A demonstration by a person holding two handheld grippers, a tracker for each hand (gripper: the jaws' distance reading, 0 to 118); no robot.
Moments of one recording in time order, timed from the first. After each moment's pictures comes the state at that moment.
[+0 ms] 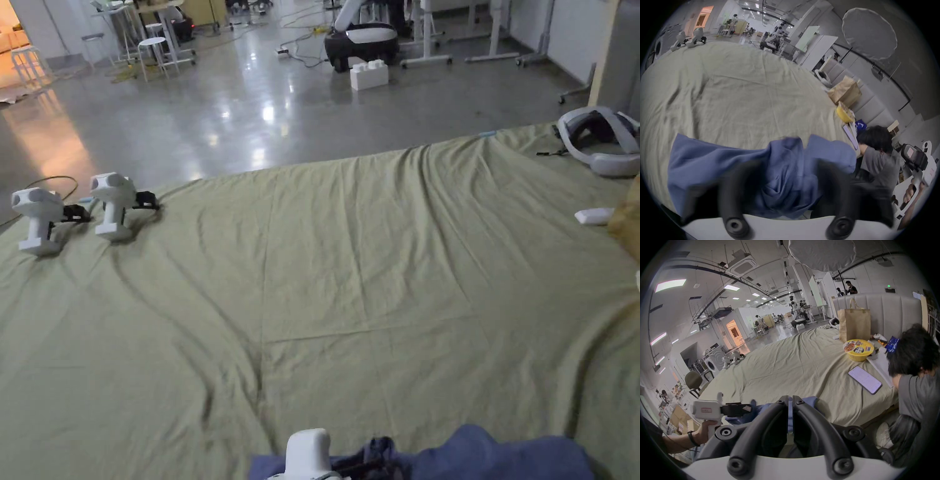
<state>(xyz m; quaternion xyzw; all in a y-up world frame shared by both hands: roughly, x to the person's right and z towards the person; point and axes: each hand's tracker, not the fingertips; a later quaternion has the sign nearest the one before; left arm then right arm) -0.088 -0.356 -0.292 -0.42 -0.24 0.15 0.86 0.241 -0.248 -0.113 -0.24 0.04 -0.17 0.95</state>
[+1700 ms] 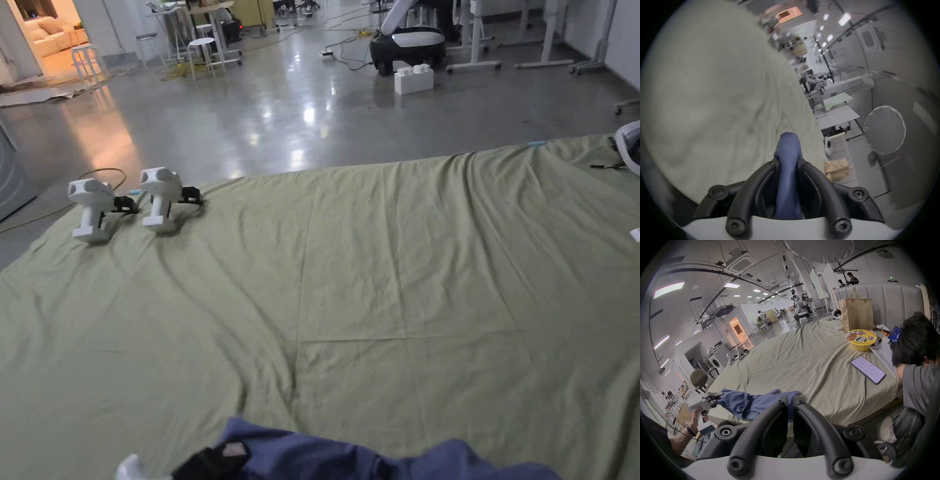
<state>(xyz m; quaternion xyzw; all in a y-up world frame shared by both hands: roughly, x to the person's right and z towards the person) -0.322 -0.325 -0.270 -0.27 -0.07 0.48 0.83 0.247 -0.258 -0.105 -0.27 0.06 -0.18 0.94</state>
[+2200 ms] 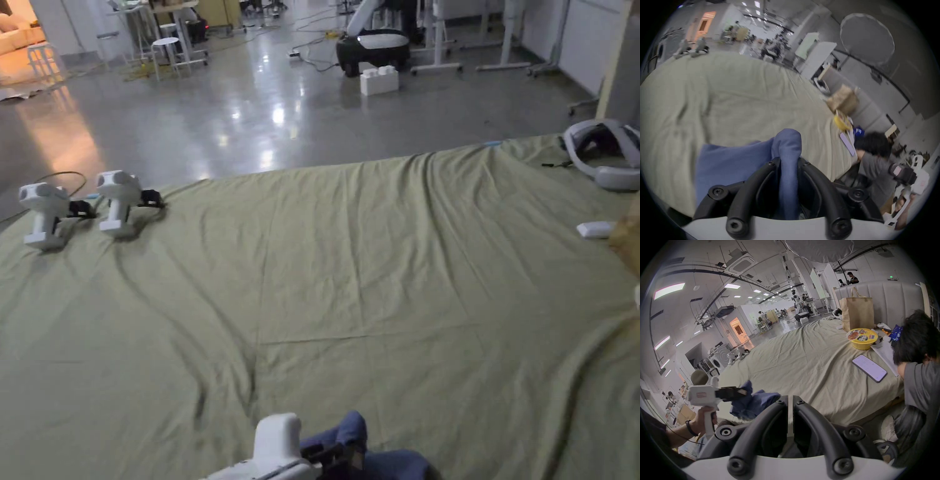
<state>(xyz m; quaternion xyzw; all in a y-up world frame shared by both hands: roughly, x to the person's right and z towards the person) -0.082 -0.329 -0.289 -0.40 -0.24 0.15 0.87 0.242 -0.259 -0.096 -0.27 0.06 -0.18 0.94</state>
